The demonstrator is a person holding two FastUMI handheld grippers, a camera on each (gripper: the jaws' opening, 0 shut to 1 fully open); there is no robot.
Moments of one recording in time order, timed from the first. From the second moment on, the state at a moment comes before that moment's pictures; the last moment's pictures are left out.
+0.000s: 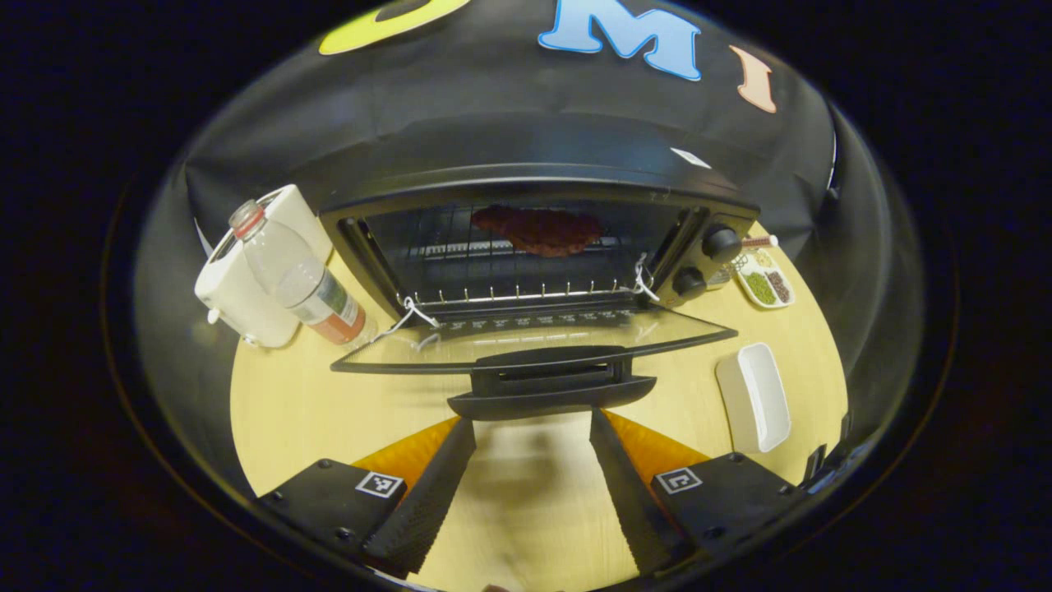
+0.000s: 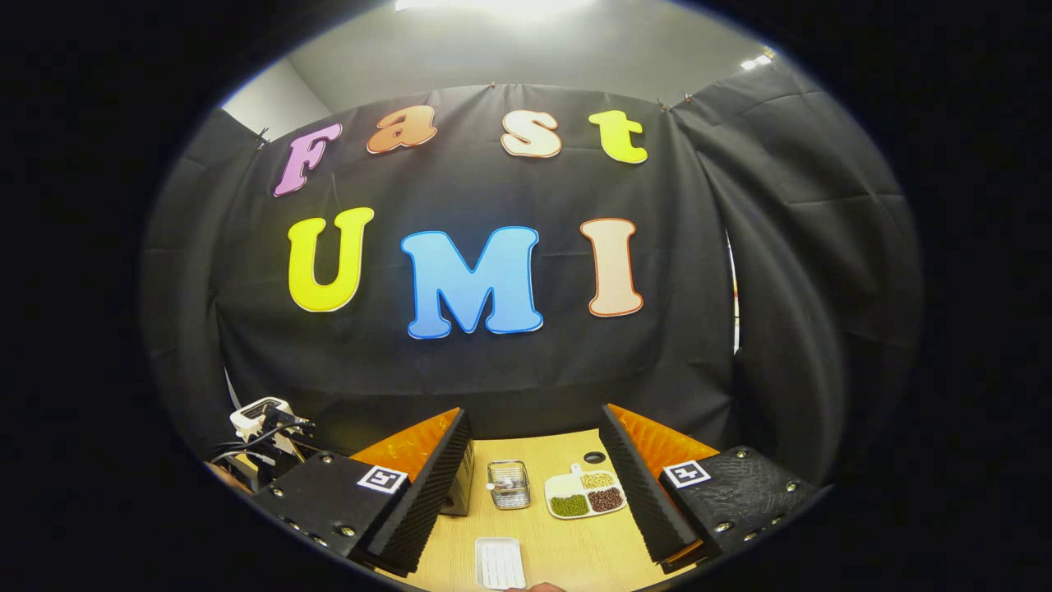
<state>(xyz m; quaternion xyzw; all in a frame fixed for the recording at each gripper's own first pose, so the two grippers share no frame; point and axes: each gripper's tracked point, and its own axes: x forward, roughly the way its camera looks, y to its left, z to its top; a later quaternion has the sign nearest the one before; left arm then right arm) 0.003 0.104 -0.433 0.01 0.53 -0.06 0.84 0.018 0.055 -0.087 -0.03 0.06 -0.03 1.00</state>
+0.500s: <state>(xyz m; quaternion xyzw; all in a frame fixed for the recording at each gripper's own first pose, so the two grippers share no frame) 0.023 0.098 -0.421 0.01 0.51 -0.05 0.86 0.022 0.045 -0.088 -0.03 0.07 -0.02 1.00</state>
